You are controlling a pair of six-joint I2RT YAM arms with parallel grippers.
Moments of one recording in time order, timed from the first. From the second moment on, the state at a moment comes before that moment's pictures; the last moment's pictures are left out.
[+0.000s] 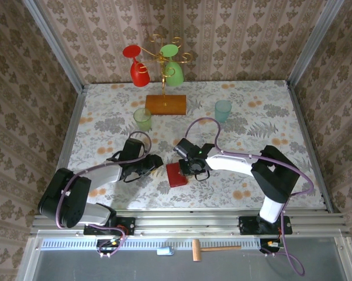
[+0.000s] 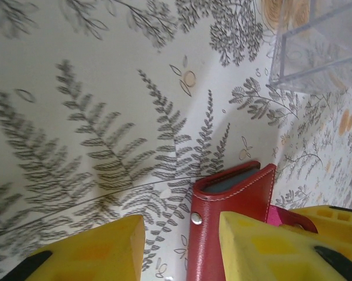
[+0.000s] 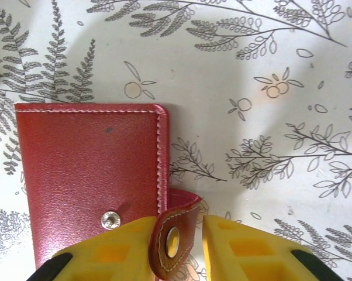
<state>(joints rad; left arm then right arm) -0.49 1.38 0.49 -0.02 0.45 -0.90 0.86 1.74 1.07 -0.53 0.05 0.72</state>
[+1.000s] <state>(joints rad) -0.58 1.50 0.59 0.02 0.44 -0.91 0.72 1.46 0.85 -0.48 0.02 0.74</state>
